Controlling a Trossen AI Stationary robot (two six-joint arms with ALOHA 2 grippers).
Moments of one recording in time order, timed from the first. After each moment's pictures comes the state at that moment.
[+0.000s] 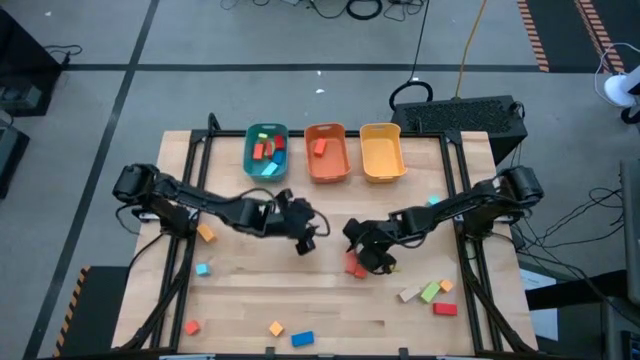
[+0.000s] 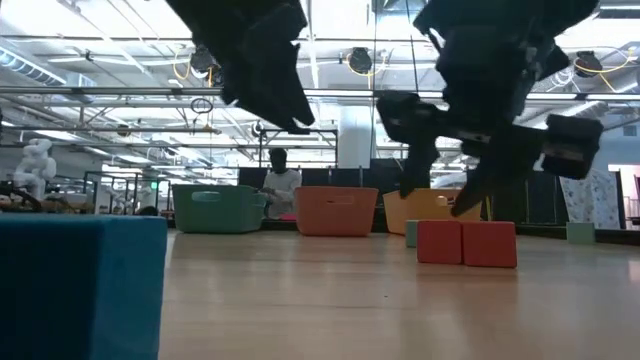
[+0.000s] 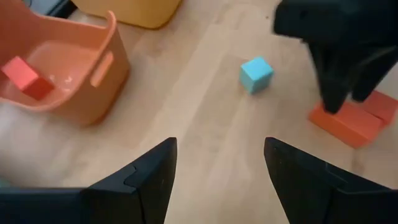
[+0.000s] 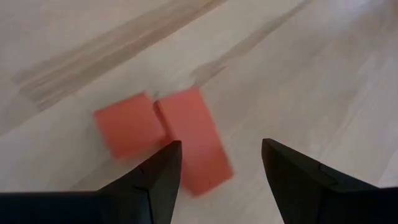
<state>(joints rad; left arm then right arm) -0.19 1.60 1.09 -0.34 -0.44 -0.42 0.19 1.60 0.80 -0.09 -0.11 -0.71</state>
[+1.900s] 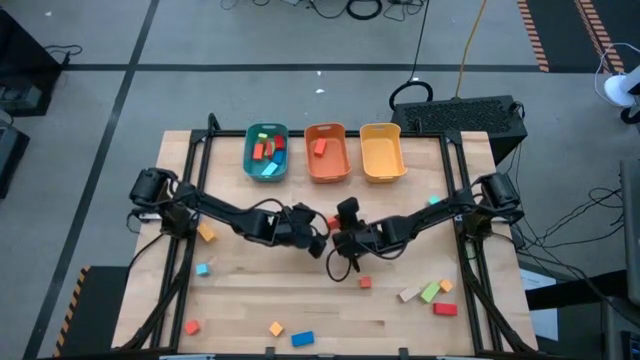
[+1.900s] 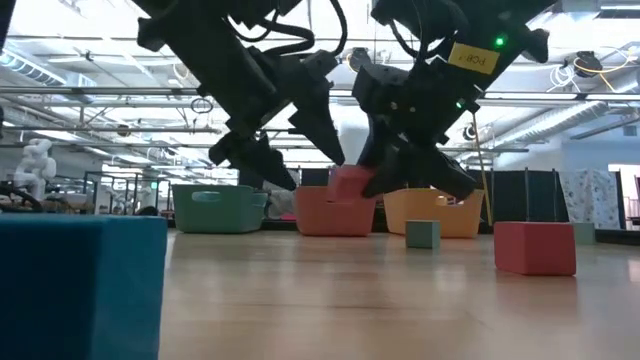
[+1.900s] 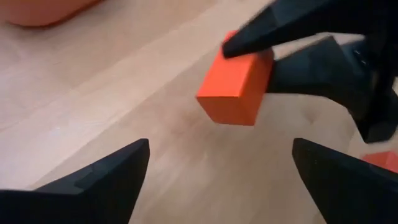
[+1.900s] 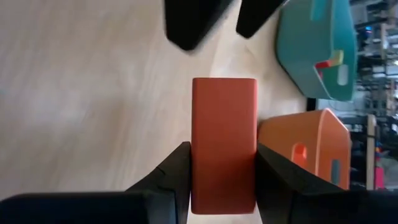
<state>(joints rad) -0.19 1.74 1.00 -0.10 -0.42 -0.88 0.24 1.79 1.01 -0.18 0.68 -0.44</state>
